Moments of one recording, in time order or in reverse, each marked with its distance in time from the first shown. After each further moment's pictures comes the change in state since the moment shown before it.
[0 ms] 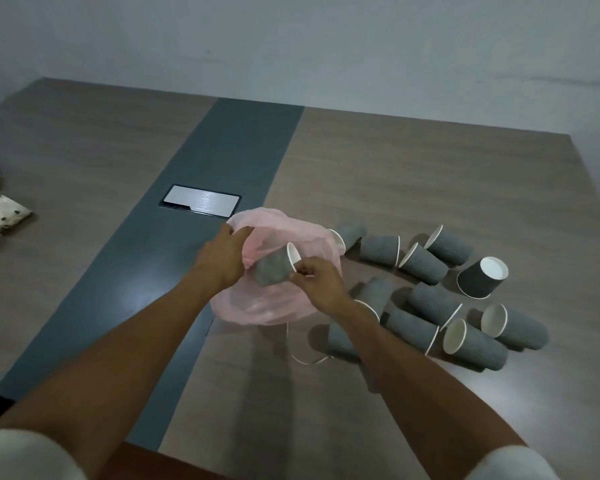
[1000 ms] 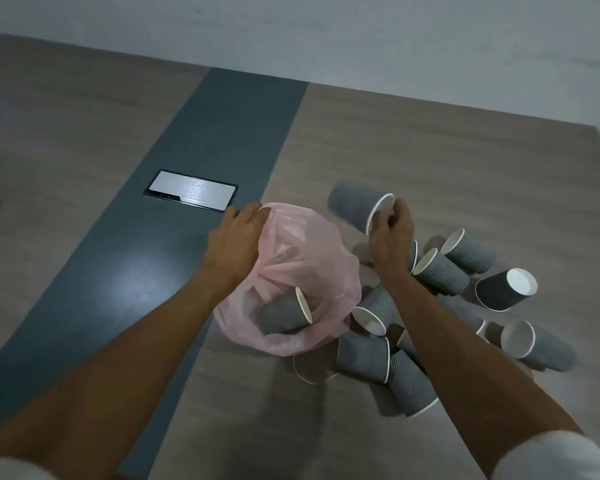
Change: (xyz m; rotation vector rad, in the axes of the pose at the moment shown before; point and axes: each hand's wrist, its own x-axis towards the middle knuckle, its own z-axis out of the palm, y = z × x) left_hand 0.057 0.007 0.009 0.055 0.309 0.169; right_hand 0.085 0.004 -0.080 0.138 0.755 0.028
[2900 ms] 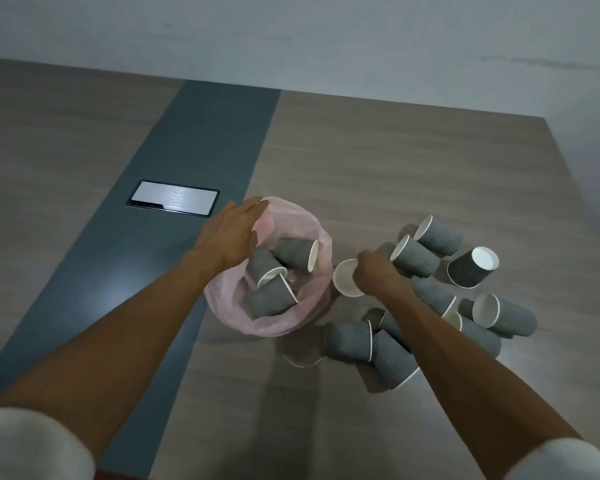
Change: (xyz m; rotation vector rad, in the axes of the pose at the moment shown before) left_hand 0.016 0.002 -0.002 -0.106 -0.081 0.244; right_hand -0.038 0.018 -0.060 -1.113 -0.768 0.054
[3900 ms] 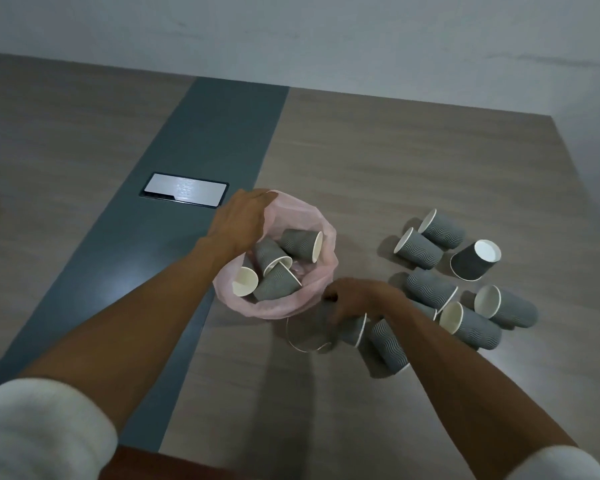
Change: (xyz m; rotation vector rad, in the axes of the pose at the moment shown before) left_hand -0.010 0.016 -0.014 -0.053 0.082 -0.065; right_hand -0.052 -0.031 0.008 0.056 -0.557 -0.333
